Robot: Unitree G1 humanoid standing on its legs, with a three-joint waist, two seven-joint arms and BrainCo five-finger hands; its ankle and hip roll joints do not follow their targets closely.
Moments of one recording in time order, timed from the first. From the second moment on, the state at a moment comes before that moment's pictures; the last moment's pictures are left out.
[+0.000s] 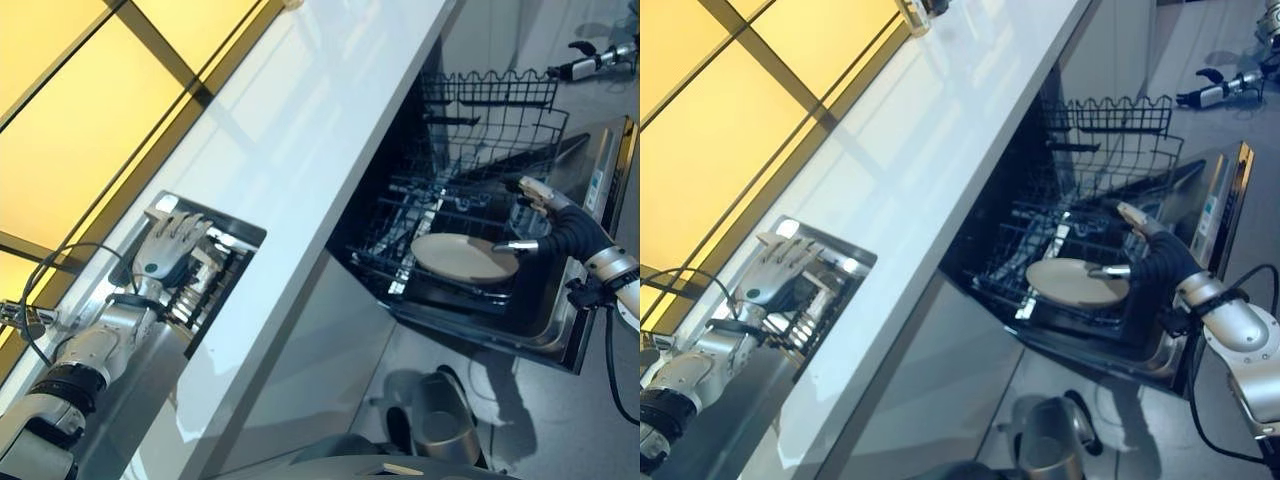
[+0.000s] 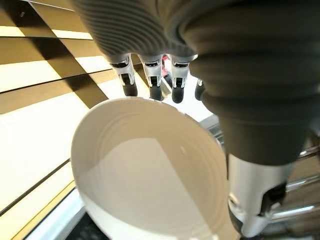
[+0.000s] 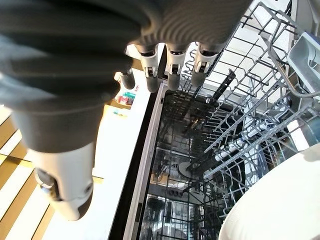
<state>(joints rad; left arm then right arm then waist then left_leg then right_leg) -0.28 0.91 -0.45 0.54 0.85 -0.06 0.55 0.07 -0.99 -0.15 -0.18 0.28 -0.05 0.21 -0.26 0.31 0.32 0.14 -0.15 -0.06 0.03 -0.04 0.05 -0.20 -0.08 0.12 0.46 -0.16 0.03</state>
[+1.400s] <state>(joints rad) -0.40 0.72 -0.46 0.76 0.67 0.13 0.75 0.04 -0.95 -0.15 -0.18 0.26 0.00 0.23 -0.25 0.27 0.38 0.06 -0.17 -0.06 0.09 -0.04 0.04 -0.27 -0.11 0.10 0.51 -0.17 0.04</state>
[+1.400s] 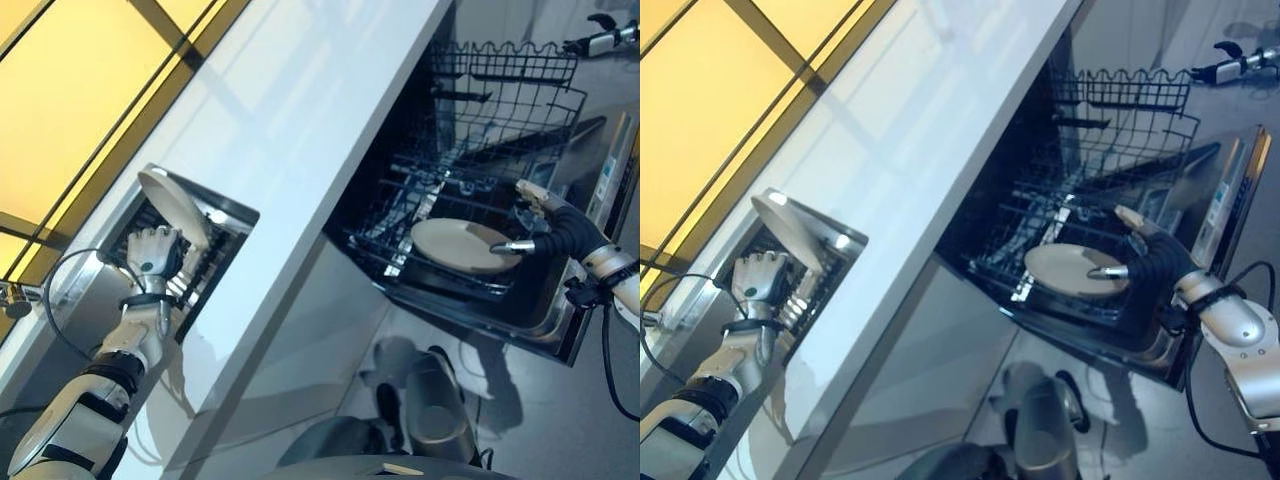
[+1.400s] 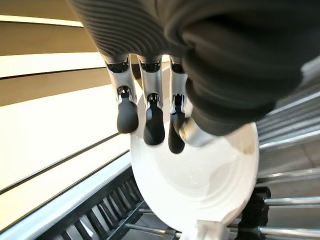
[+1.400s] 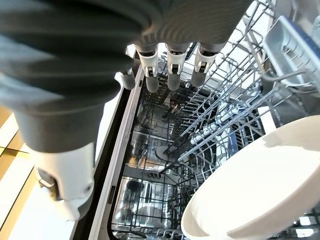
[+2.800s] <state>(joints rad) -0.34 0.98 -0.22 0.66 0.53 0.03 0.69 -0.06 -0.79 0.13 -0.17 0.21 -0.07 0.12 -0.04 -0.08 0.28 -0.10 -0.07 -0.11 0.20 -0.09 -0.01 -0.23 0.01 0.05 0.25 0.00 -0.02</state>
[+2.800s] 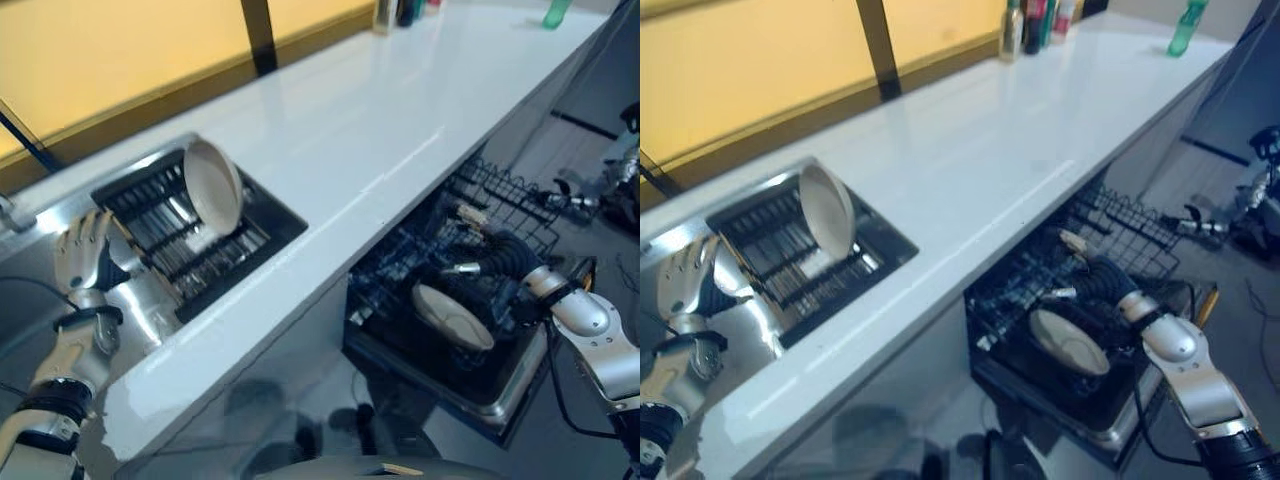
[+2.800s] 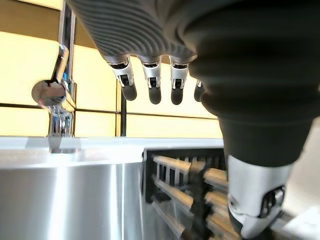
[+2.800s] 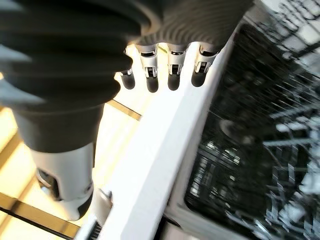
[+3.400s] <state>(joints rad) -1.13 1.23 -0.77 0.78 0.57 0.30 0.74 -0.42 -0.80 0.35 -0.10 0.23 -0.09 -0.12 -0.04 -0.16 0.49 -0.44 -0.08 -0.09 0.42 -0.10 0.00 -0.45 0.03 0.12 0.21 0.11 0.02</state>
